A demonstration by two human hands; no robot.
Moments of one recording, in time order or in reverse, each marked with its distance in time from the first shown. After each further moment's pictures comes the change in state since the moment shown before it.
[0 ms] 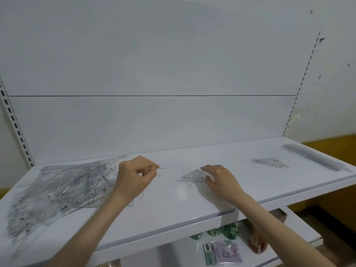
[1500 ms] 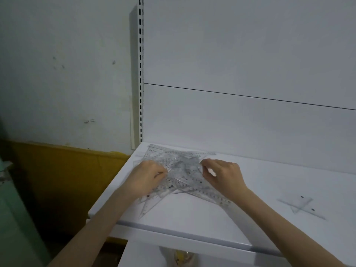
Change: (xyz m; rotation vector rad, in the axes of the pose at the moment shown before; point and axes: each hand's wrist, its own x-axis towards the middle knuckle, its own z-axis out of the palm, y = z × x) left_hand -0.069 -0.075 -0.207 0.648 -0.400 -0.463; right_hand 0.093 -0.235 0.078 0.183 0.494 -0.692
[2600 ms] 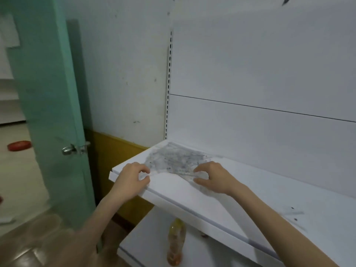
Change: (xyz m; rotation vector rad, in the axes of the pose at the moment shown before) left_hand -0.114 0.145 -0.005 0.014 0.337 -0.633; right_hand -0.025 0.028 -0.069 0.379 -0.754 -0.016
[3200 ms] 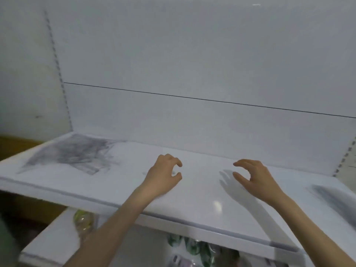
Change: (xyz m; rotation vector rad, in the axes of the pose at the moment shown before) left_hand -0.084 0.345 0.195 -0.142 -0.296 0.468; right_hand -0.368 0.224 -0.132 -0.105 0.383 0.545
